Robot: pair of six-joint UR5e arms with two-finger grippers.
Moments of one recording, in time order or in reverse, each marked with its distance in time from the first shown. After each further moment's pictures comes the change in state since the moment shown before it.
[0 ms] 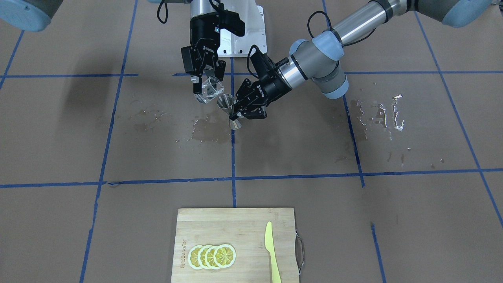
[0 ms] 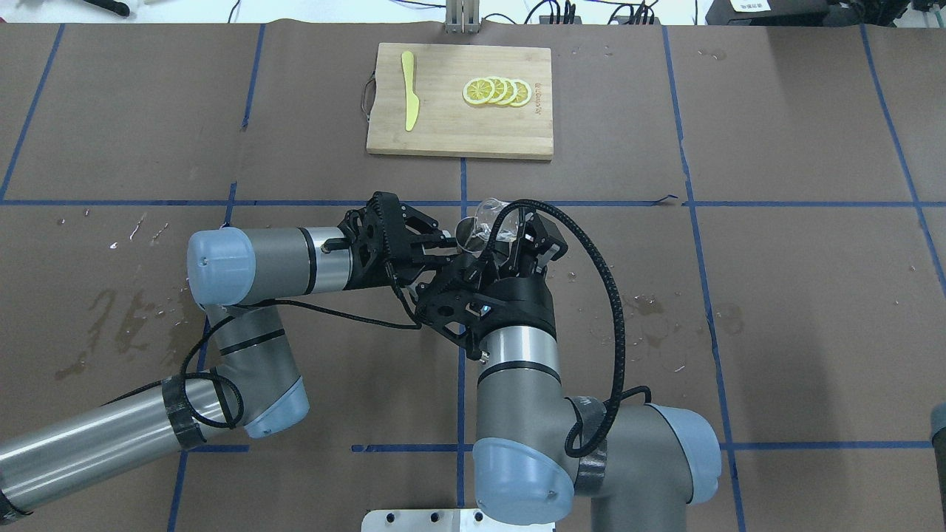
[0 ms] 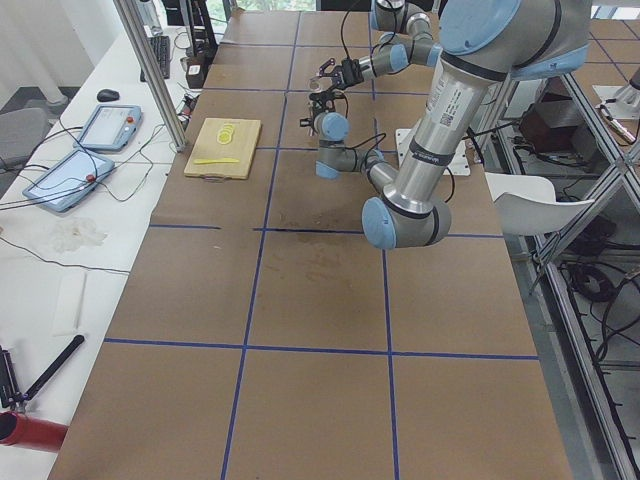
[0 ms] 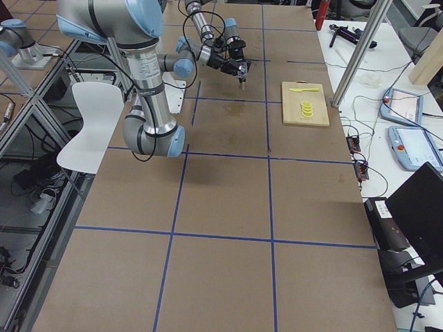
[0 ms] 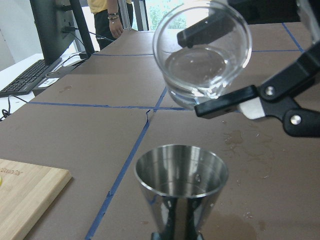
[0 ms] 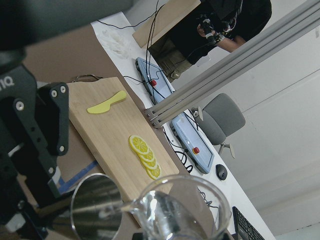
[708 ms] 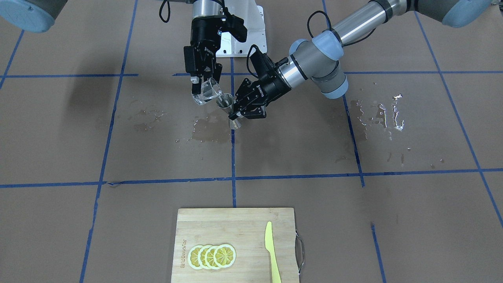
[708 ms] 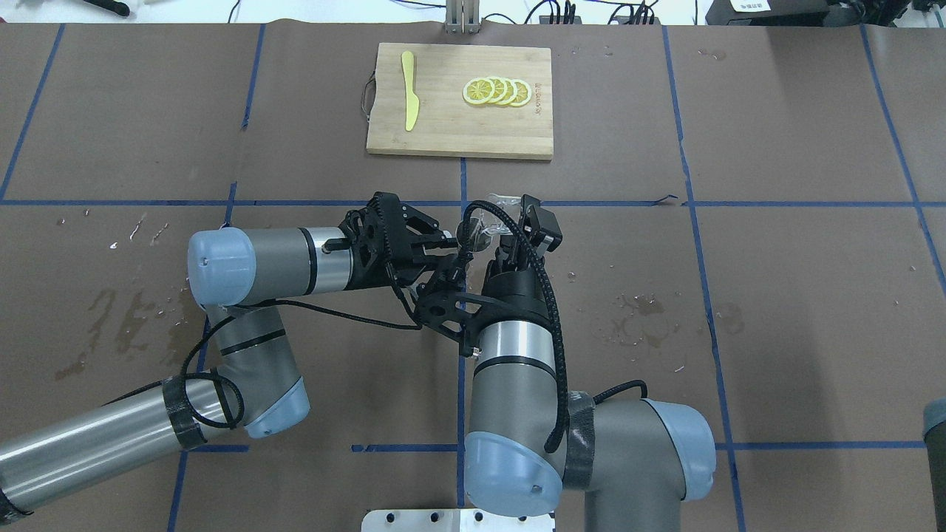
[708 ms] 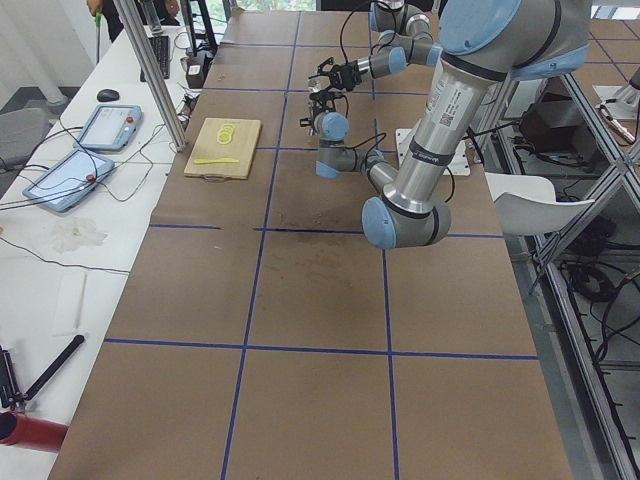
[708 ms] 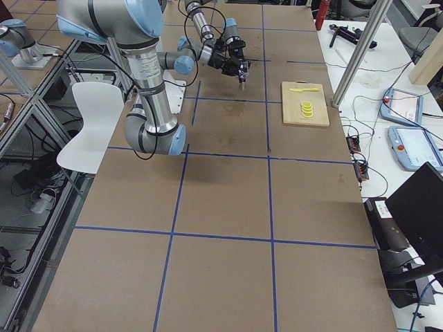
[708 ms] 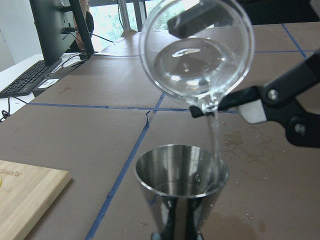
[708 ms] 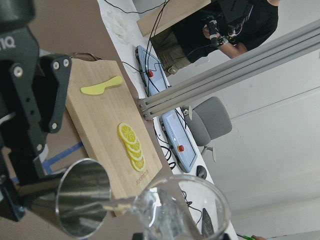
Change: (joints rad) left arm 0.001 -0.001 0.000 -0.001 -0.001 0.000; right arm 0.010 0.014 -0.005 -0.089 -0.030 -0.105
